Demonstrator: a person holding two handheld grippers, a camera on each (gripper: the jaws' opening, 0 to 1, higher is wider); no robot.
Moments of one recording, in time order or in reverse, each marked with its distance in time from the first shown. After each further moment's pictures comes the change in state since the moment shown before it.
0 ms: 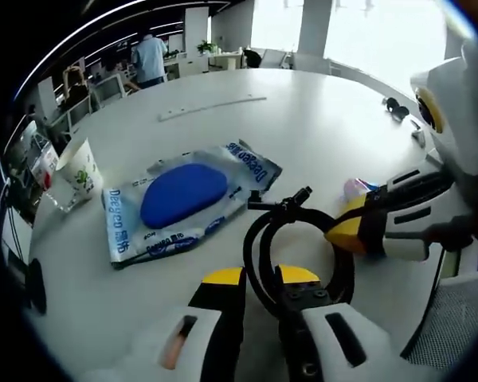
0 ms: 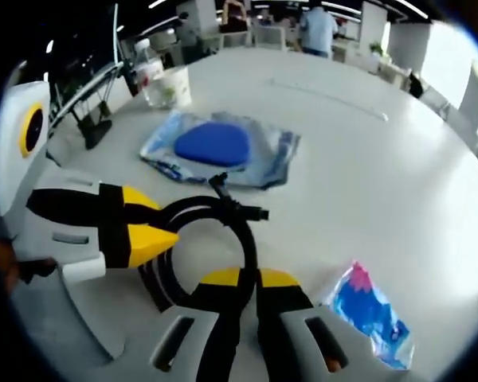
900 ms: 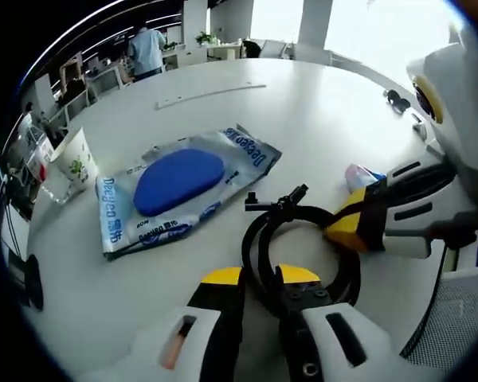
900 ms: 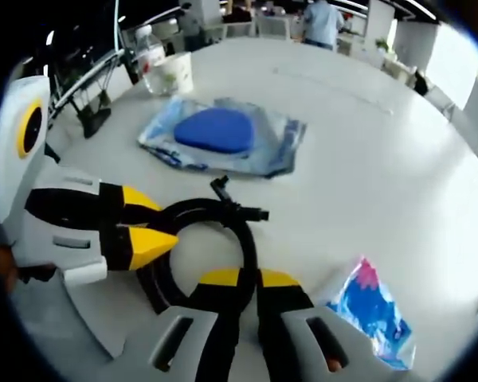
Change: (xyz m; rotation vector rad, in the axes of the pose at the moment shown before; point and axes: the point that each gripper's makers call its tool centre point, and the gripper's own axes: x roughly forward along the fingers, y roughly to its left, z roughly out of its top) left arm 0.005 -0.002 -0.011 0.006 0.044 -0.005; right arm 0.005 0.001 -0.007 -0.016 0.047 0.001
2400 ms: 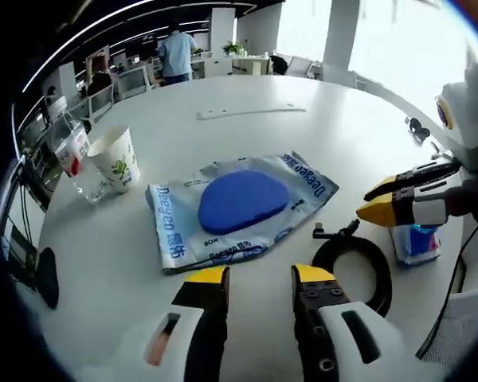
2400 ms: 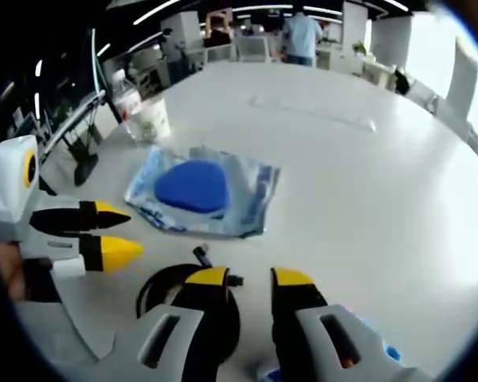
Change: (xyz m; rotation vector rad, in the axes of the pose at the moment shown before) left arm -0.019 0.072 0.024 -0.105 -0.084 0.079; right arm -0.007 -0.025 0.059 0.117 -0.132 -0.023
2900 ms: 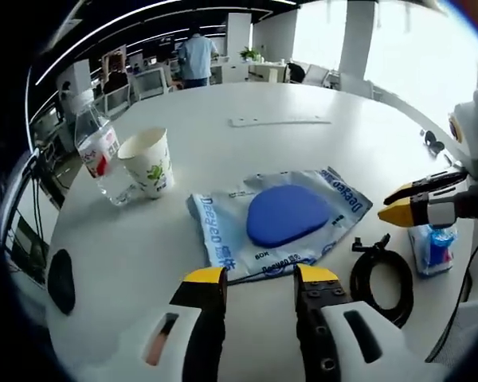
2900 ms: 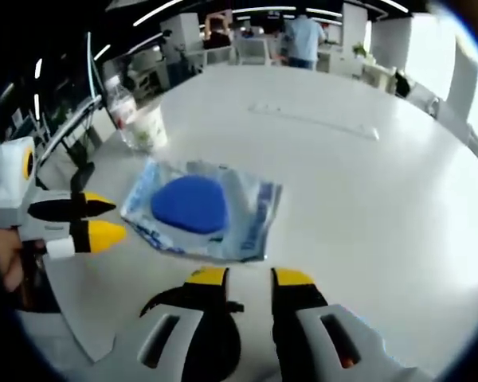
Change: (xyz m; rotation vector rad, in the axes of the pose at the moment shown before) left arm -0.002 0.045 0.014 -0.044 -0.034 0.067; right arm 0.011 -0.001 0.020 -0.002 -0.006 -0.004
